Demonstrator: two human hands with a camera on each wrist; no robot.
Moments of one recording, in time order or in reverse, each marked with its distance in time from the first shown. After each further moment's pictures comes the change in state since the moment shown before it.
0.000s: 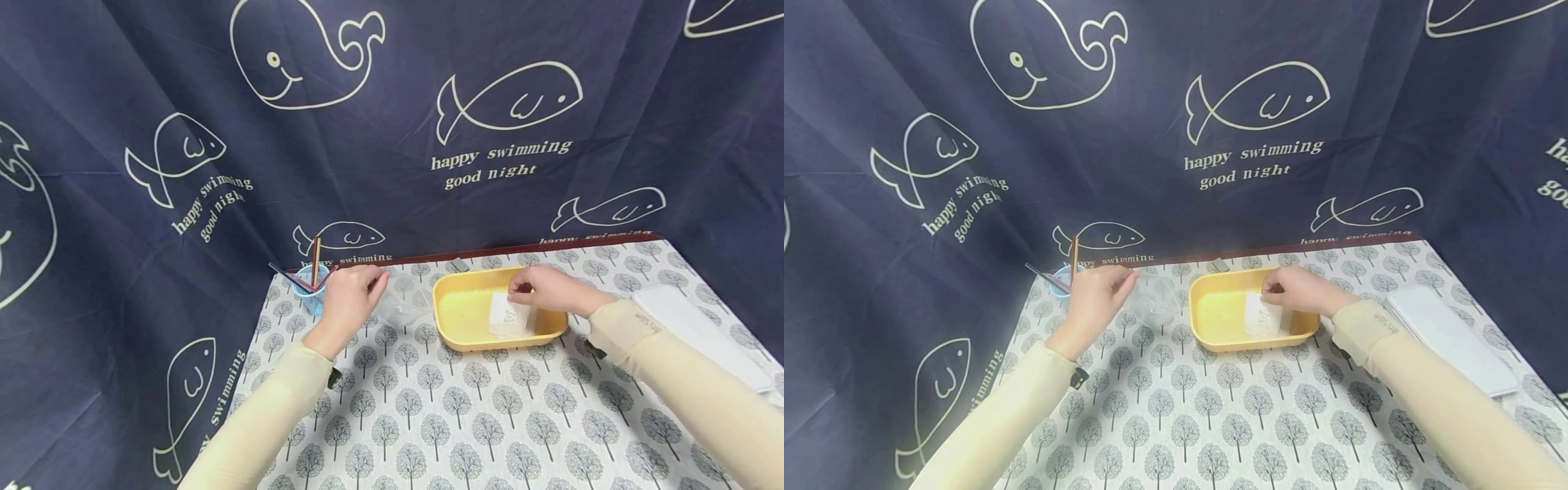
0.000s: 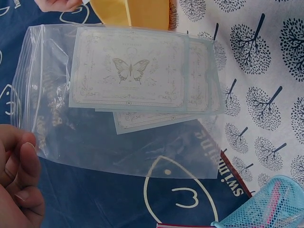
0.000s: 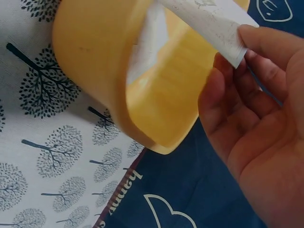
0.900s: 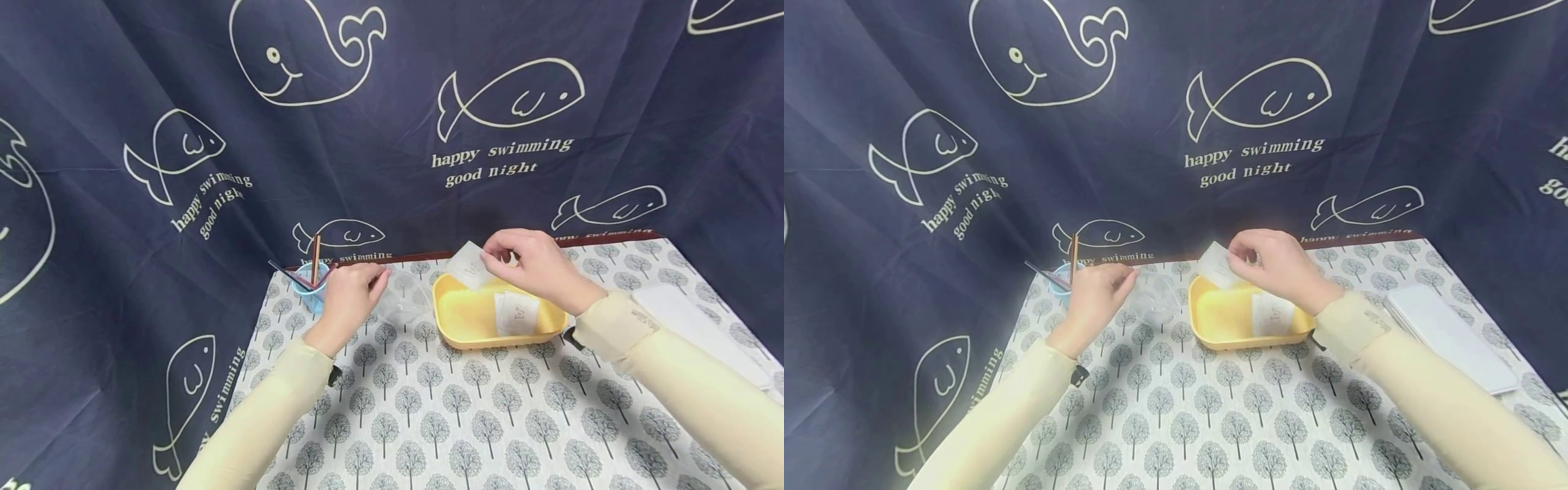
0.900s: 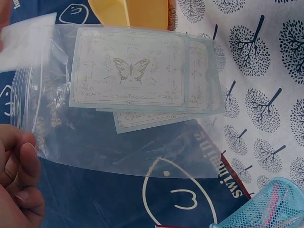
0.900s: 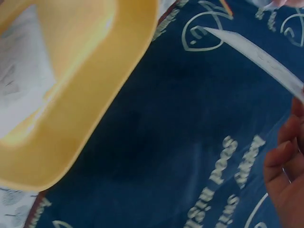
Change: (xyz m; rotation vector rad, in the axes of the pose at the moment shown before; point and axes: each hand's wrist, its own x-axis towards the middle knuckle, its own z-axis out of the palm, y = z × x) left_hand 0.000 -0.001 0.001 -0.003 -0.005 -0.007; right_hand 0.016 -0.083 -0.033 -0.019 0.587 -0.229
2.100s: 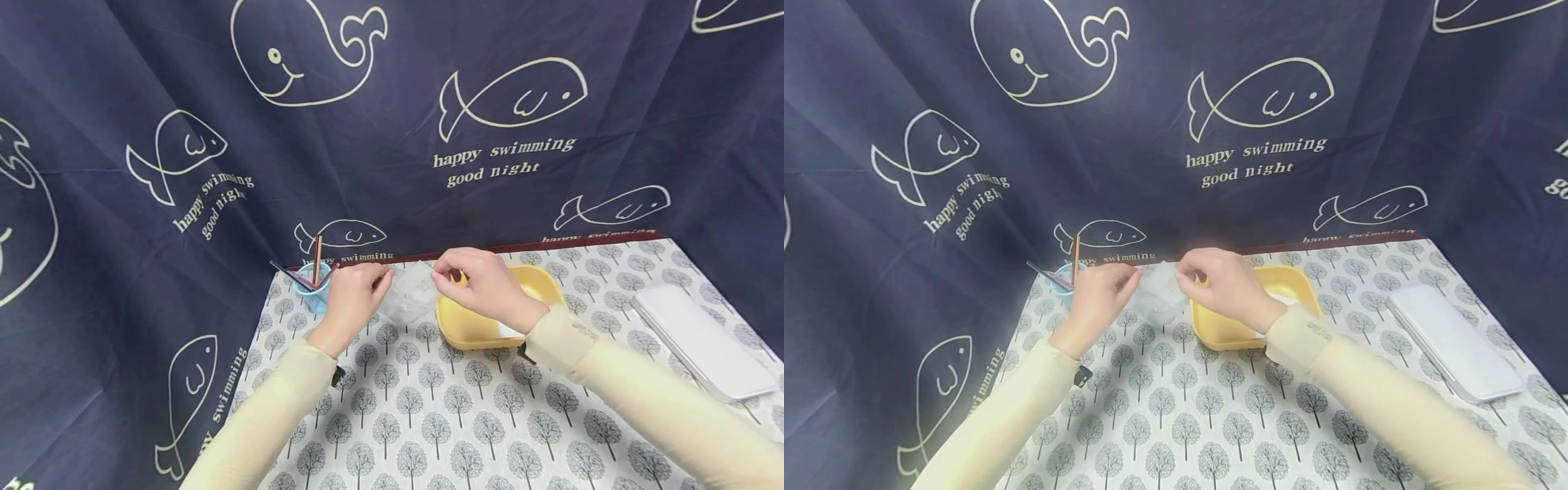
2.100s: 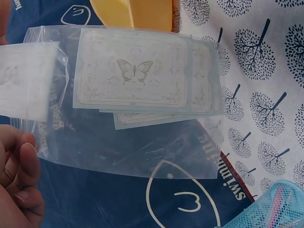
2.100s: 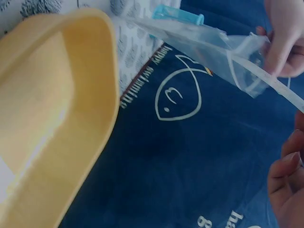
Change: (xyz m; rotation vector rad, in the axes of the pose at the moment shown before) left_hand 0.004 0.006 -0.003 -0.009 0.001 0.011; right_hand 0.018 -0.048 0.060 0.145 0.067 -0.131
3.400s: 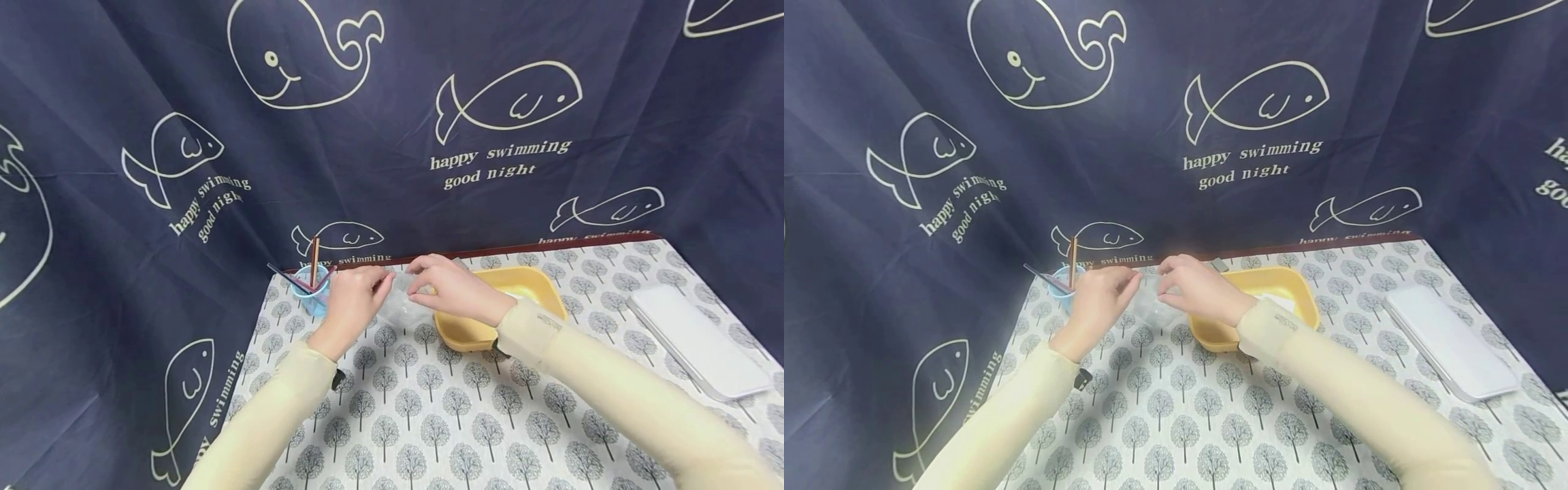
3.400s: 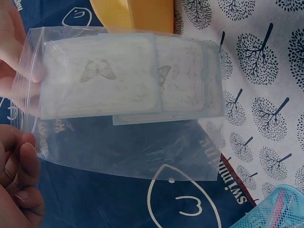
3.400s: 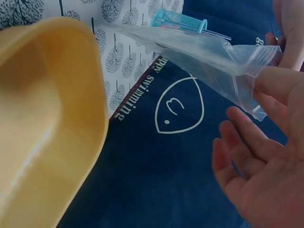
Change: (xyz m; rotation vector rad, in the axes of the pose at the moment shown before) left_hand -0.002 -0.001 0.008 0.012 0.034 0.014; right_hand 0.018 0.002 0.029 -0.079 -0.471 0.170
